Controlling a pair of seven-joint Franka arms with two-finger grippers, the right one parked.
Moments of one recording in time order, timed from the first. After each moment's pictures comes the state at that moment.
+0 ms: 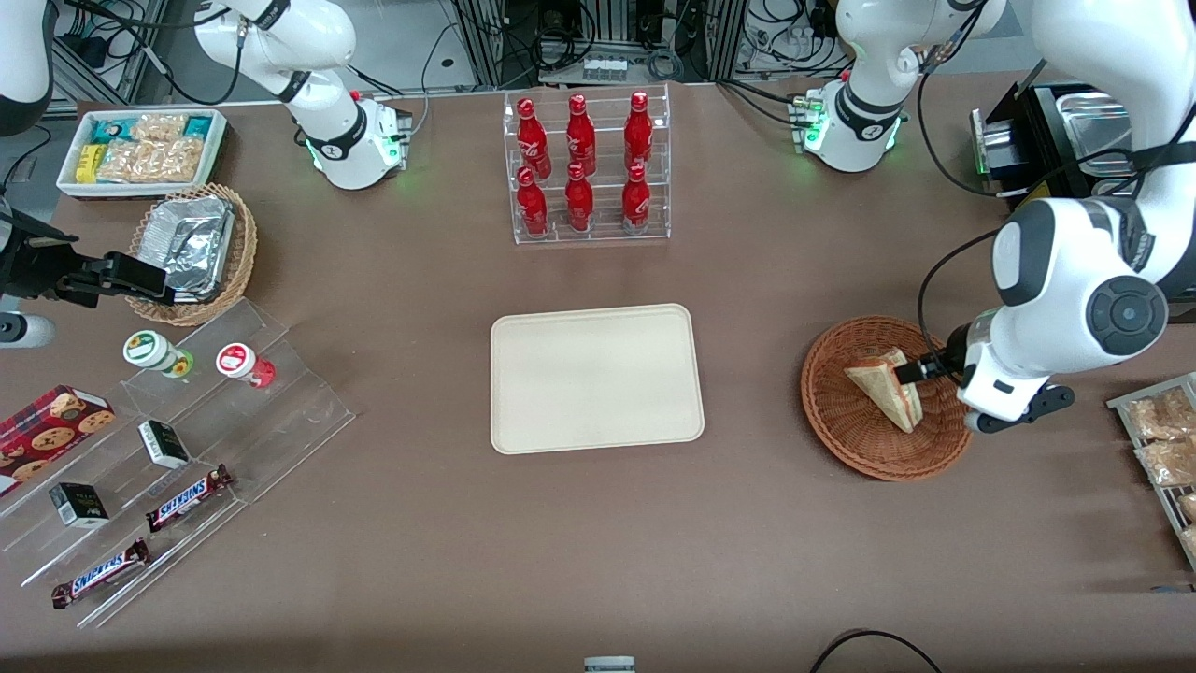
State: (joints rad) arm 0.02 0.28 -0.10 -1.84 0.01 1.93 -0.48
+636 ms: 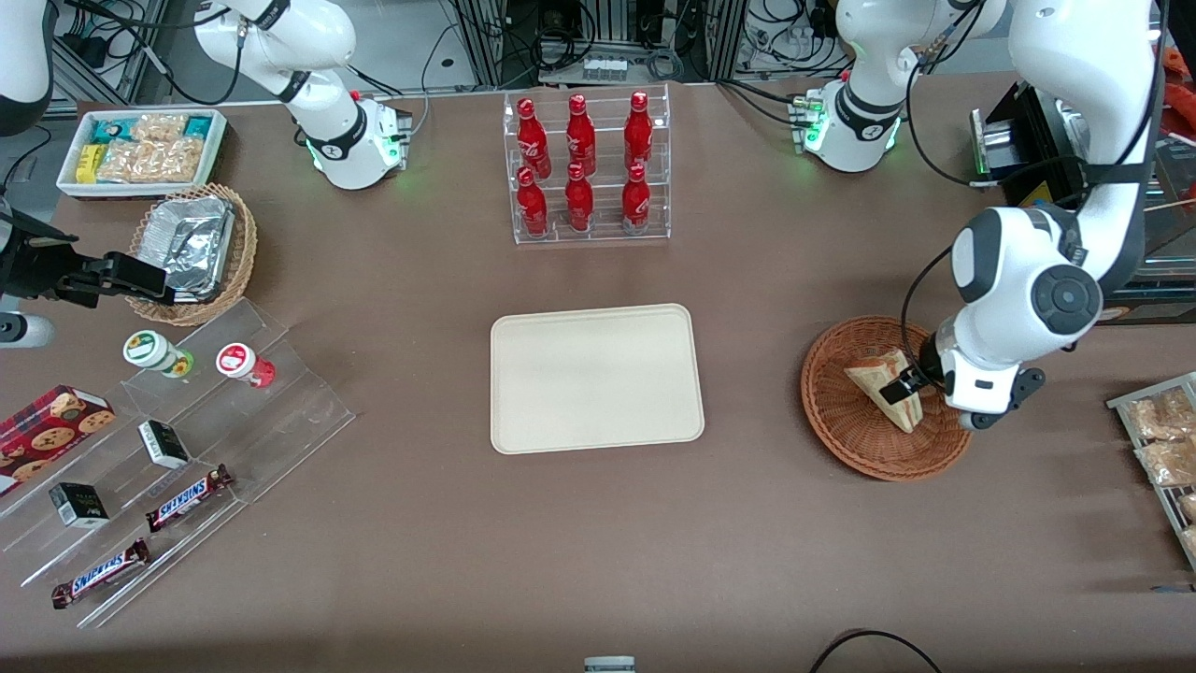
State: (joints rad) arm 0.02 0.24 -0.11 -2.09 0.01 2.28 -0.70
